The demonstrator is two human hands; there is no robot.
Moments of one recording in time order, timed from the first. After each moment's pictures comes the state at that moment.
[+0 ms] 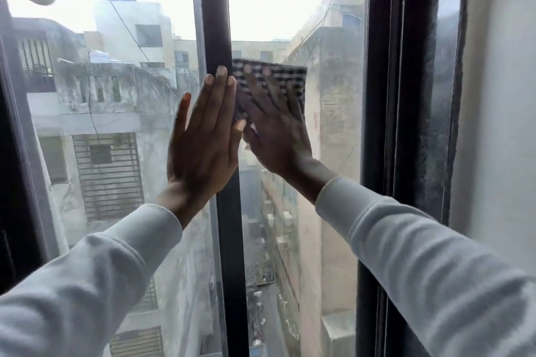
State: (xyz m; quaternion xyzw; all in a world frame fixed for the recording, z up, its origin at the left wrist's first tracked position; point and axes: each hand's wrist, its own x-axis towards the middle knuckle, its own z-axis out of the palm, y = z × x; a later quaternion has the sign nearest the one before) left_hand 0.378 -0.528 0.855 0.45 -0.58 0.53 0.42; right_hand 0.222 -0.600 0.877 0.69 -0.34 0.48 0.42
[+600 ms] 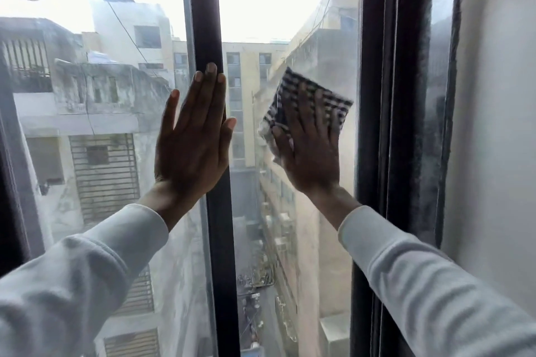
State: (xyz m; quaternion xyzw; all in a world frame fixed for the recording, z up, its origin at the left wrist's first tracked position) left_hand 0.380 -0.533 0.853 0.44 -0.58 0.54 0.43; right_hand 0.158 -0.616 0.828 0.62 -0.42 0.53 0.39
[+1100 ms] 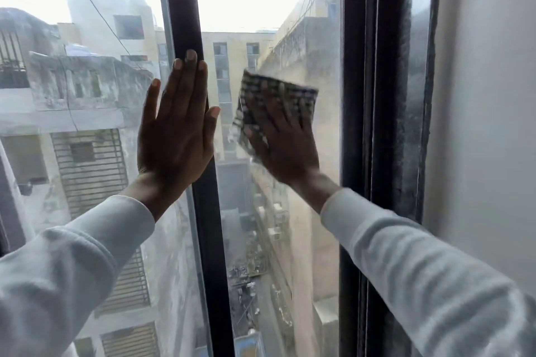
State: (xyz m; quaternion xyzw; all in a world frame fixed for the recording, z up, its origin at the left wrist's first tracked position) left_hand 0.377 -0.528 0.851 0.46 -0.59 0.52 0.41; right_hand 0.169 -0.606 0.827 0.68 -0.37 0.48 0.40
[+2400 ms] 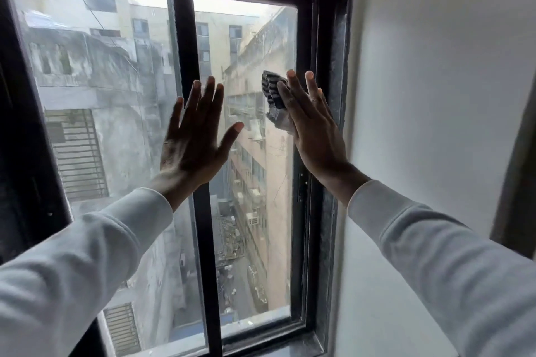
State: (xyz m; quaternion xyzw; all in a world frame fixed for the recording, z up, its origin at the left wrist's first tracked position) left_hand 0.329 -0.382 0.829 0.50 -0.71 0.32 0.38; right_hand 0.079 -0.386 0.834 0.70 -0.38 0.48 0.37
